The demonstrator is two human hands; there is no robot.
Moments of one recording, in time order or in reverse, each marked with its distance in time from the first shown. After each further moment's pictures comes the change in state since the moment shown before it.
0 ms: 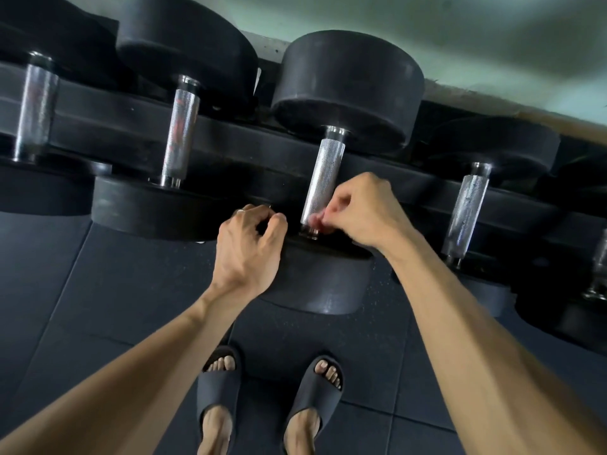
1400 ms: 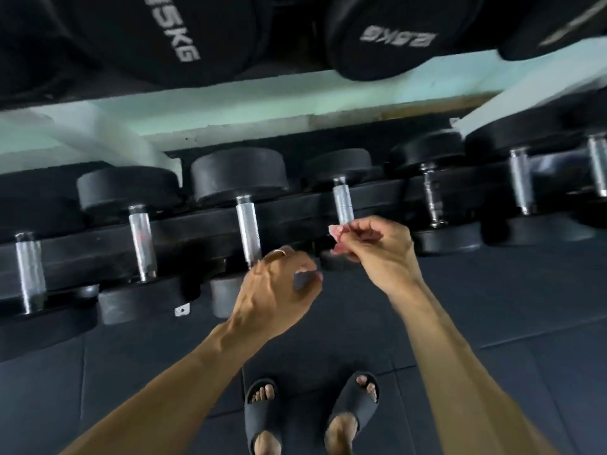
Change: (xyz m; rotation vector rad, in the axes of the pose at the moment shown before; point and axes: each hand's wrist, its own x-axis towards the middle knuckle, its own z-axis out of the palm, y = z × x) left_hand -0.069 0.149 -0.043 0.233 -0.596 0.471; right_hand -0.188 -0.013 -0.091 0.770 0.542 0.242
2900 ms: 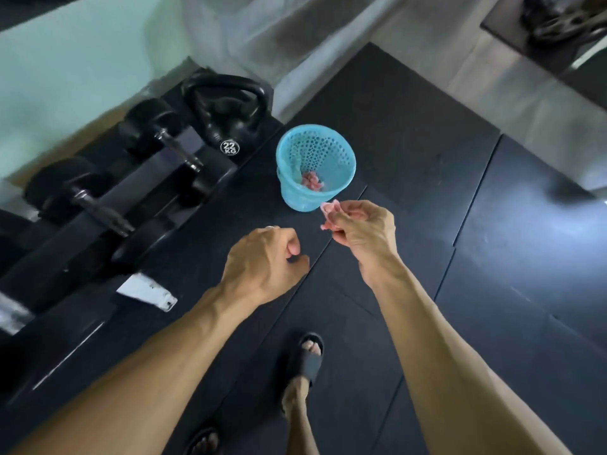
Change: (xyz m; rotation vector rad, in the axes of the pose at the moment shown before) left_hand 0.246 0.818 0.686 0.274 -0.549 0.546; right_hand 0.081 0.174 -1.037 0.336 0.848 0.254
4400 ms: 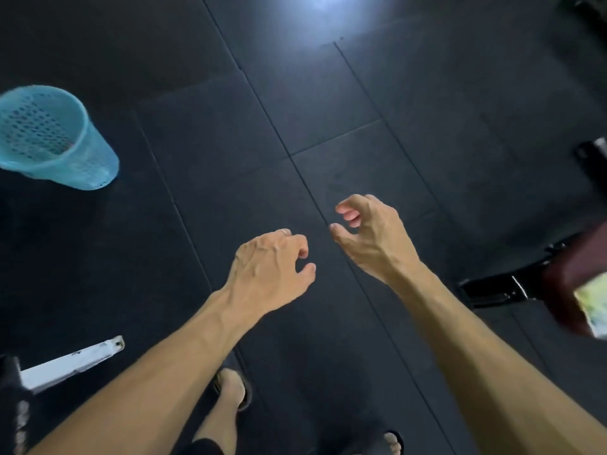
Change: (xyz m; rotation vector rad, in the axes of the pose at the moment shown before) left_hand -0.297 0.081 0.154 0.471 -0.648 0.948; right_hand -0.411 0.242 -0.149 -0.393 0.623 0.262
